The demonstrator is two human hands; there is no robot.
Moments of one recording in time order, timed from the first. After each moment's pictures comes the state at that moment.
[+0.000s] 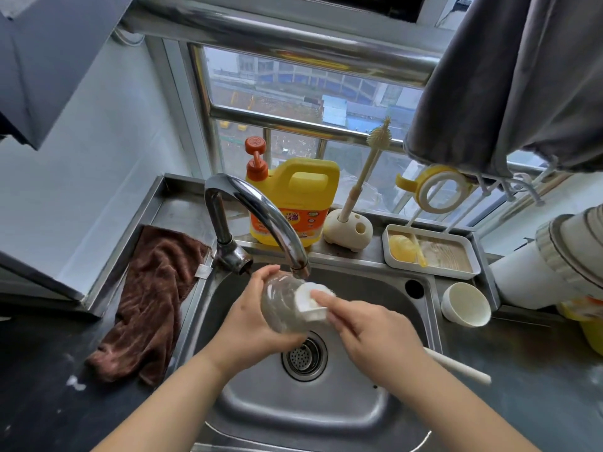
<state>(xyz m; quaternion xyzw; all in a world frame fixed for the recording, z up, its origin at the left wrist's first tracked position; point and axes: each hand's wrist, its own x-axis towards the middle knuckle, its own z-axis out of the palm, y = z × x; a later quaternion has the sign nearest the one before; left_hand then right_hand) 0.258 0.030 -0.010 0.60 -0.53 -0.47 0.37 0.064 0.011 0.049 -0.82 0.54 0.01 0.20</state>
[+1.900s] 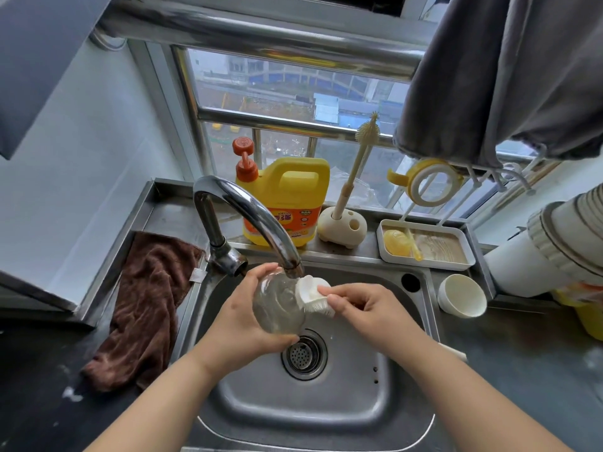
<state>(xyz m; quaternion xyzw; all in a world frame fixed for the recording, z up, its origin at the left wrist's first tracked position) 0.270 0.028 -0.007 0.57 -0.59 -0.44 0.36 0.053 -0.009 0.023 -0.68 0.56 -0.19 0.44</state>
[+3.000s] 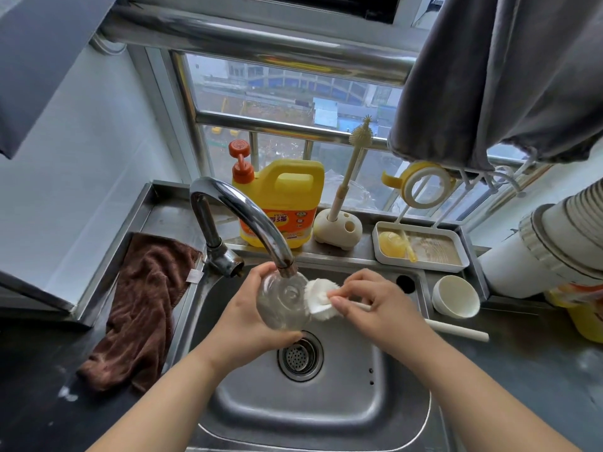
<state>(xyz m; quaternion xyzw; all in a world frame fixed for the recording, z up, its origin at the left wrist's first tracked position) 0.257 0.026 -0.002 0.57 -0.57 -0.46 0.37 0.038 -0.009 0.041 -0.74 0.56 -0.17 0.34</state>
